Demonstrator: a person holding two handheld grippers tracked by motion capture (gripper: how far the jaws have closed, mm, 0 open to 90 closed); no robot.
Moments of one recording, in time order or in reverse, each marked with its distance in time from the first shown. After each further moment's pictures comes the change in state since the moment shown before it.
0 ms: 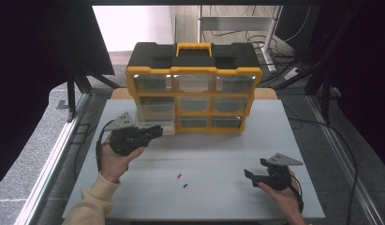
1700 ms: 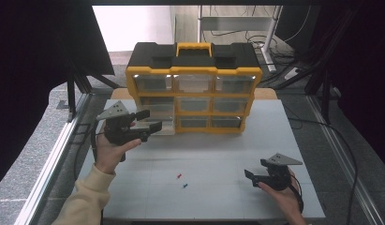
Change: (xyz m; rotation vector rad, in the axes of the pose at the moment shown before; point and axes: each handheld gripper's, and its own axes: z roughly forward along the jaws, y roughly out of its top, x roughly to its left) left arm 0.004 0.017 -0.012 -0.046 -0.002 0.018; right arm -0.001 -0.001 0.002 0.015 -0.001 0.008
